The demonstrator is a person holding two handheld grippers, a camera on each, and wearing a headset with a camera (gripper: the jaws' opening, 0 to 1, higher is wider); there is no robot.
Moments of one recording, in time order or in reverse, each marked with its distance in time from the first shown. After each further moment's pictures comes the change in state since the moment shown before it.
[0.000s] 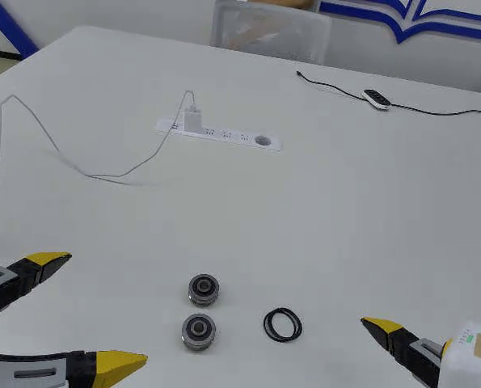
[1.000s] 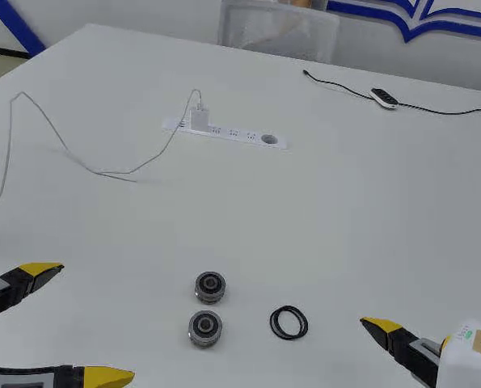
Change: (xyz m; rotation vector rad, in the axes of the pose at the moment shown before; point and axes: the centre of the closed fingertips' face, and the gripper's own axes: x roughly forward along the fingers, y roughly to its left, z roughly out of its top) left arm -0.012 0.002 -0.019 0.015 0.069 0.016; right arm 0.005 0.002 -0.002 0.024 0.009 0.003
